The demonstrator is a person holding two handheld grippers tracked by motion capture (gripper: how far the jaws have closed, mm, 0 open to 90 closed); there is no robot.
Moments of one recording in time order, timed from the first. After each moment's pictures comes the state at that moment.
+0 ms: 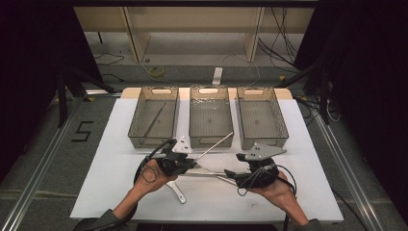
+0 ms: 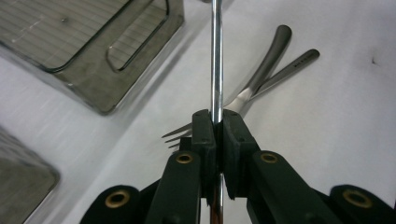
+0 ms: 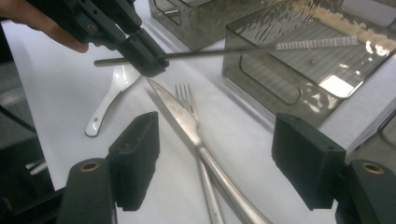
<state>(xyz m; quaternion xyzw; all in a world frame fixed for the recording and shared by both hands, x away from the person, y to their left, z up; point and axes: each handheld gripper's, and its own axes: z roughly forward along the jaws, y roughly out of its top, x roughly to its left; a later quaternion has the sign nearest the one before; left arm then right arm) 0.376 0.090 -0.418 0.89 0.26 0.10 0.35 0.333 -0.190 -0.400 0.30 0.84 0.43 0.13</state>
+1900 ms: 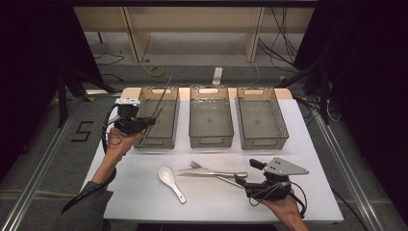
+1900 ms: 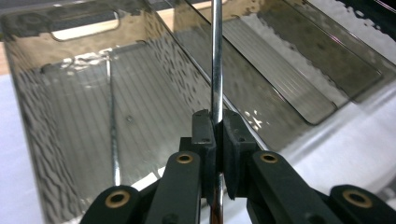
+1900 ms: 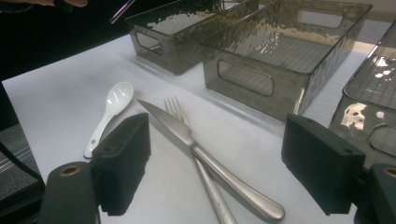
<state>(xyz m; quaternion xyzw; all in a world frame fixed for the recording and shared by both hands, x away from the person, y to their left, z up) 0.468 0.210 -0.380 0.76 0.47 0.15 0.41 0.303 -0.218 -0.422 0.35 0.77 0.50 0.17</state>
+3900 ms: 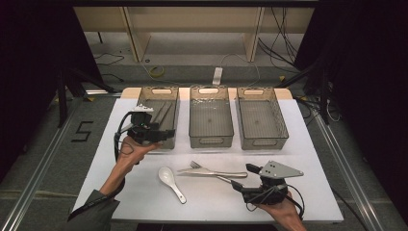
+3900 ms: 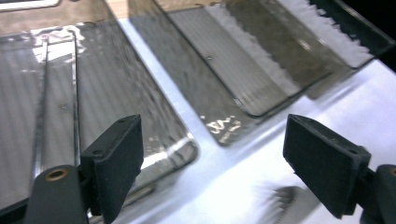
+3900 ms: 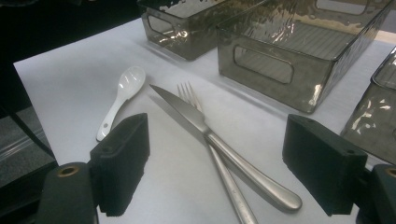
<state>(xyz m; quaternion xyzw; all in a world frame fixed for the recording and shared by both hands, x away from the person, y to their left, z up) 0.439 0.171 -0.389 0.76 0.47 0.10 0.44 0.298 -0.210 -0.426 0.34 0.79 0.49 0.15</state>
